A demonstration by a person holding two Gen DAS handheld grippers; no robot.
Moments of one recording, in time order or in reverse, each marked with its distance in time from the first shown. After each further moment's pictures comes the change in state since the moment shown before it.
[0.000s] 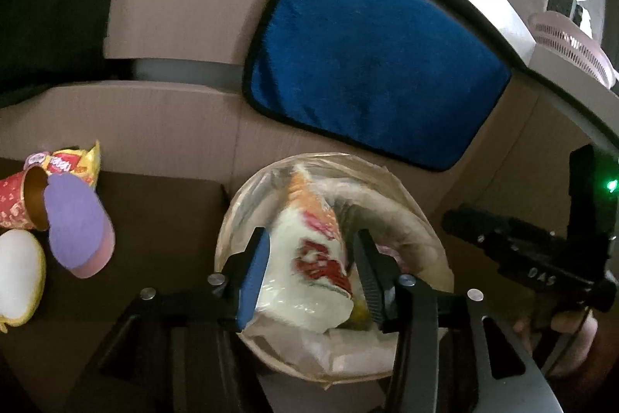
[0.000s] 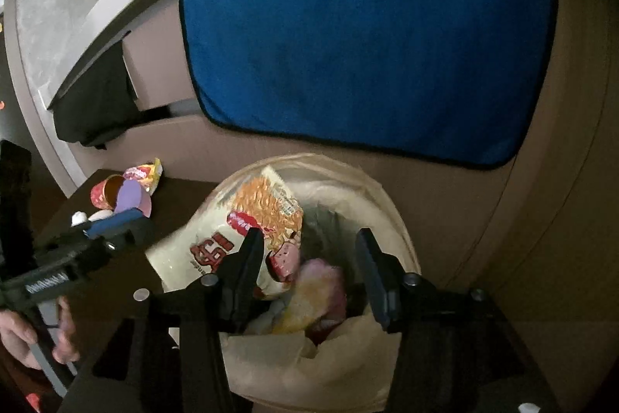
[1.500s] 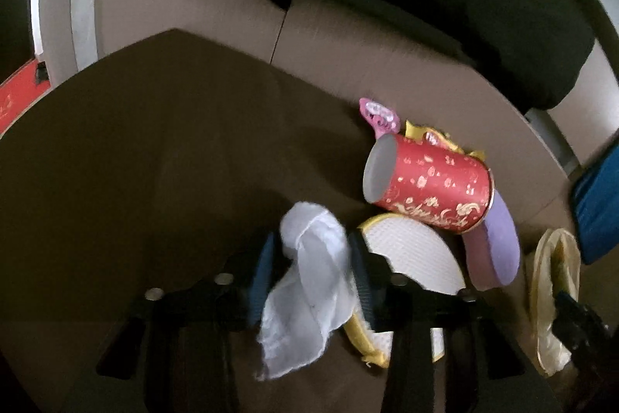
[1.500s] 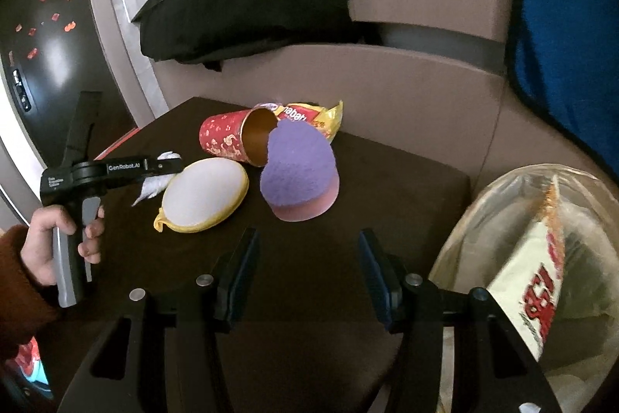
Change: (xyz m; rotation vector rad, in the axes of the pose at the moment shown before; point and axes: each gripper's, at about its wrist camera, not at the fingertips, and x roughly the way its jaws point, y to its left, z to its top) left arm -0.102 0.306 -0.022 -0.428 0.046 0.404; right arm 0.097 0.226 -0.014 -0.248 0.132 0.278
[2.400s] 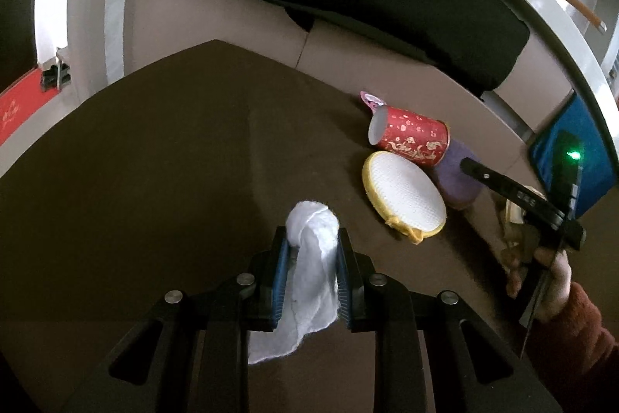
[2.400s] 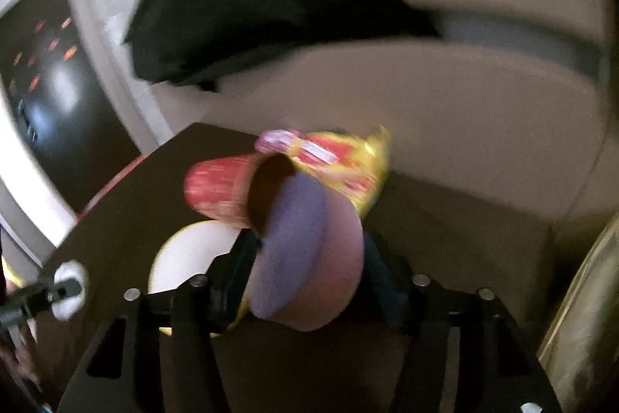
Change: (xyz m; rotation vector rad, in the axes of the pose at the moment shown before) left arm -0.104 0.052 -0.063 0.028 -0.044 -0.042; right arm 0.079 0.026 0.049 0.027 -0.053 0.077
